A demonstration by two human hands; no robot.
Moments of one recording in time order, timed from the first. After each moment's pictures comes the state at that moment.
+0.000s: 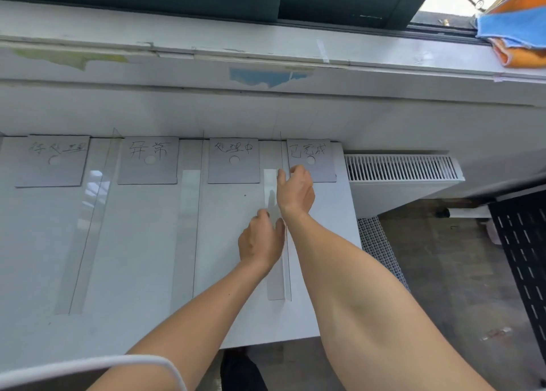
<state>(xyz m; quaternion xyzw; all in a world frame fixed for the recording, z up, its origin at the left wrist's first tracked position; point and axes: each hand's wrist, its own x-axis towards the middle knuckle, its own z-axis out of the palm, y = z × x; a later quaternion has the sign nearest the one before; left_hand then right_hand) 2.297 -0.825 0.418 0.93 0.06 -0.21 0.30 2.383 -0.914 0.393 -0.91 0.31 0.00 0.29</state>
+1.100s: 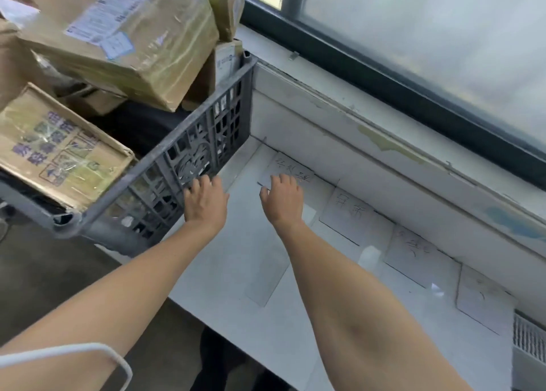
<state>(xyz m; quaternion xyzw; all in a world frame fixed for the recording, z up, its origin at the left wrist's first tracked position) 2.332 -0.291 0.458 0.96 0.27 -0.08 0.07 2.419 -0.428 0.440 -0.97 -0.20 0.06 0.09</state>
